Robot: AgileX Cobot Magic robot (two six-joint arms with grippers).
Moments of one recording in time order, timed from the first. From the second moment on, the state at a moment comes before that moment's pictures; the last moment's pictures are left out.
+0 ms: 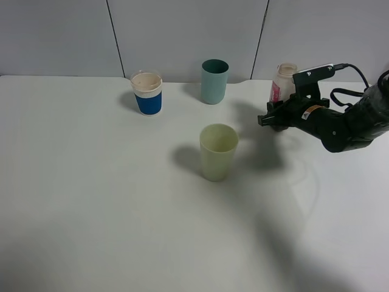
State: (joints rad) left arm 0.00 -0.01 -0.51 0.01 1.06 -0.02; right arm 0.15 2.06 -0.74 -0.04 -0.83 -0.16
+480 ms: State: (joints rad) left arm 0.00 -0.01 -0.51 0.01 1.06 -0.02; right arm 0.21 1.93 -0.74 -0.07 -0.79 -0.23
